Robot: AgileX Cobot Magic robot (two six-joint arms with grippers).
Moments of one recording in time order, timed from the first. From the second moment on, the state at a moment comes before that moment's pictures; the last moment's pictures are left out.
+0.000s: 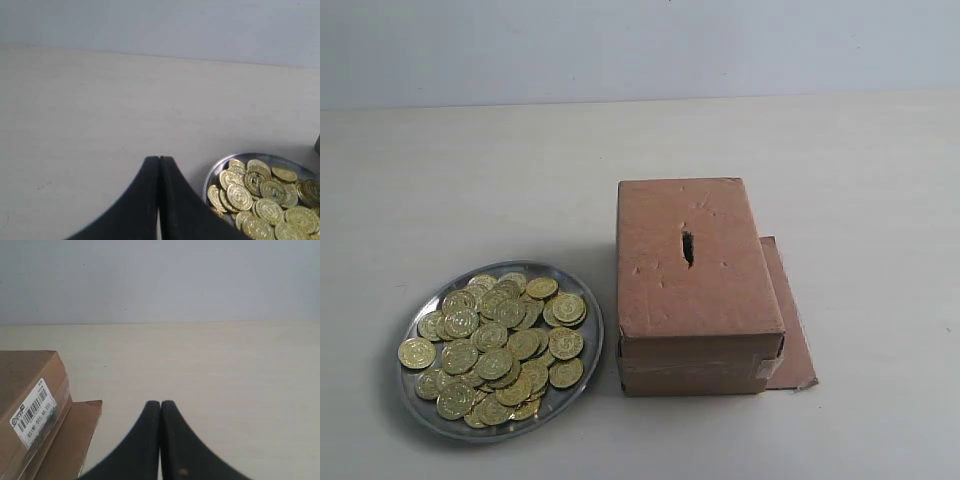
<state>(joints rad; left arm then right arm) -0.06 0.01 0.00 -0.07 0.35 -0.02 0.08 0.01 0.00 0.01 0.29 0.03</state>
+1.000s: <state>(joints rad) -0.09 0.01 -0.01 -0.17 0.06 -0.53 0.08 0.01 -0.01 0.48 -0.02 0.26</state>
